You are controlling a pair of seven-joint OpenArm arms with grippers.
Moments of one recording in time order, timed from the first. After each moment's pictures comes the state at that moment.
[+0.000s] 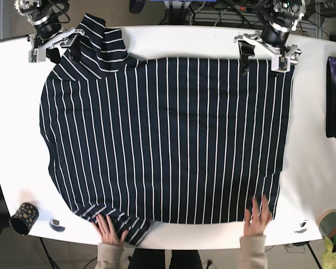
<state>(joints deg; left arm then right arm) 37.6 -0.4 -16.8 113.0 -12.3 -20.4 20.1 -39.0 10.1 35.8 109.4 36.5 28.9 -34.2</state>
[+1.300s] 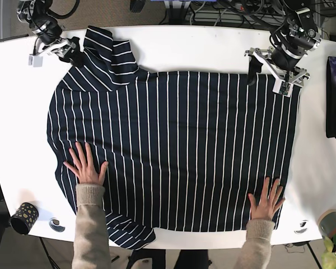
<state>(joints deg) 25.6 -0.2 -25.5 112.9 -11.9 -36.6 41.1 -28.7 10.5 38.6 89.0 56.7 31.4 -50.1</state>
